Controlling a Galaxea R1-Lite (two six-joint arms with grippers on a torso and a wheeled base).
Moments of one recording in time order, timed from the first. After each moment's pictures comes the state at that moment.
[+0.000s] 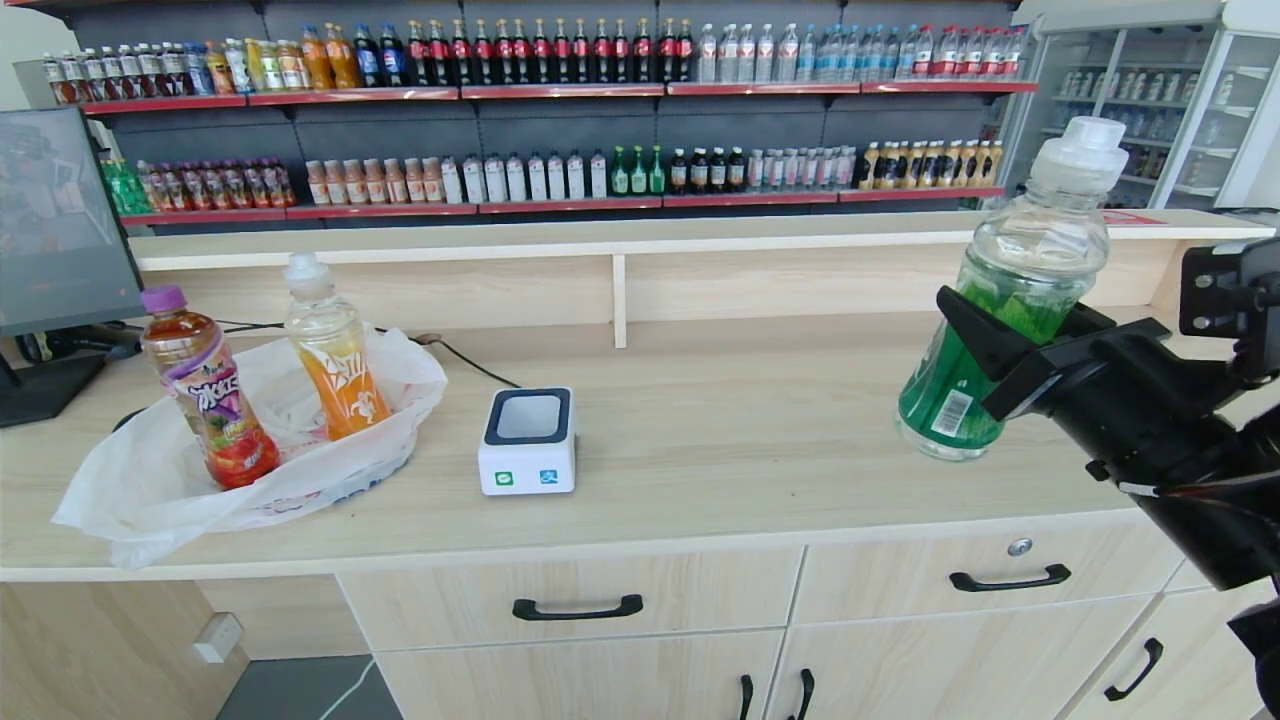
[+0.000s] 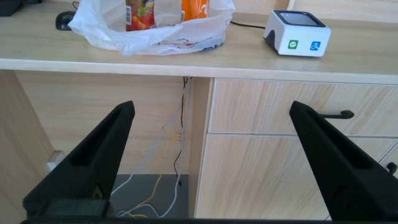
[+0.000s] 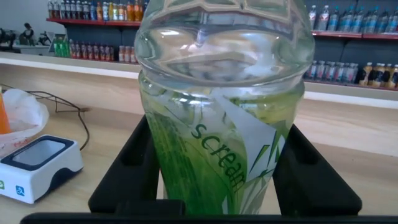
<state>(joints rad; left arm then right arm) 0.00 0.00 0.00 0.00 0.00 0.00 0.33 1.62 -0.43 -1.57 0.03 -0.07</state>
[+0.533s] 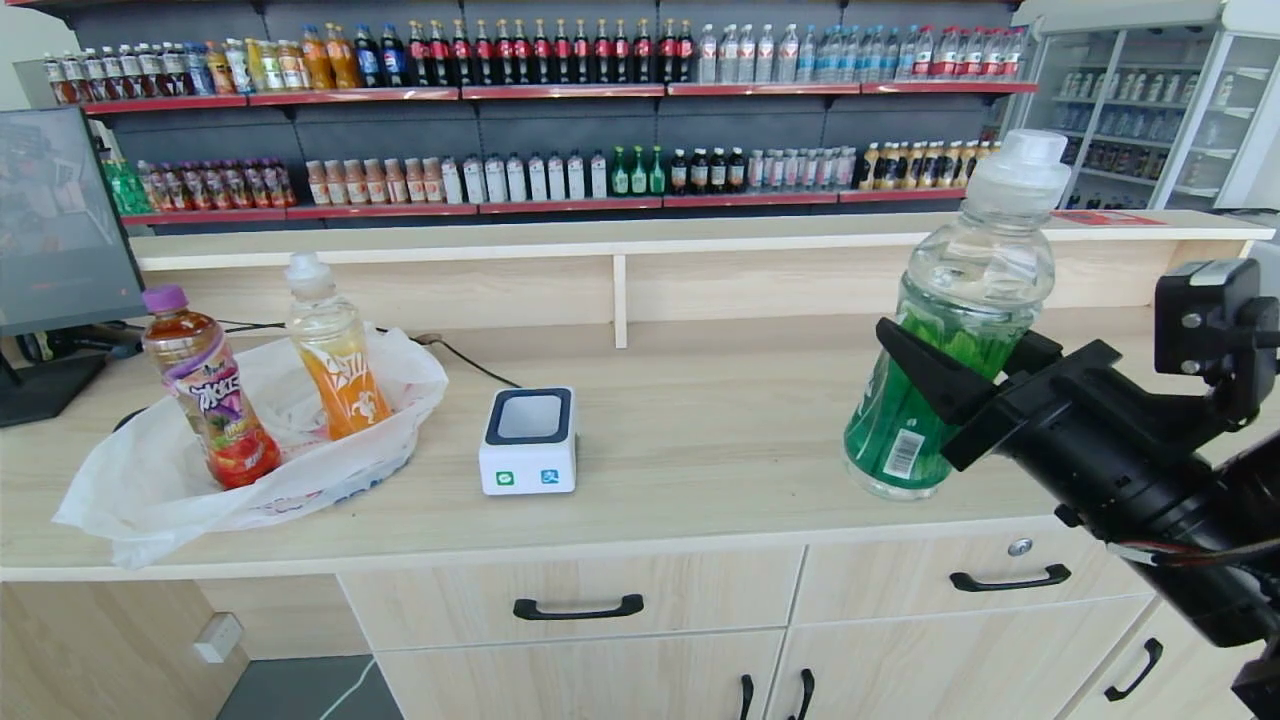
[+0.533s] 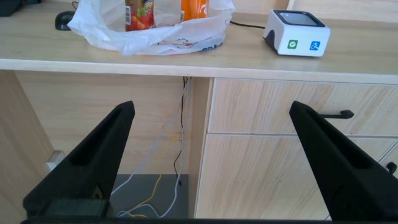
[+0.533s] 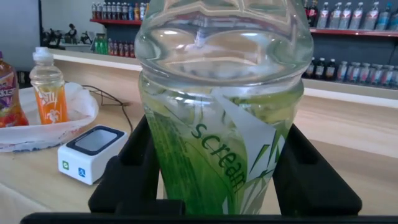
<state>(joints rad) 0.00 0.00 0.00 0.00 0.00 0.00 0.50 1.60 -0.39 -1.57 0.03 -0.07</state>
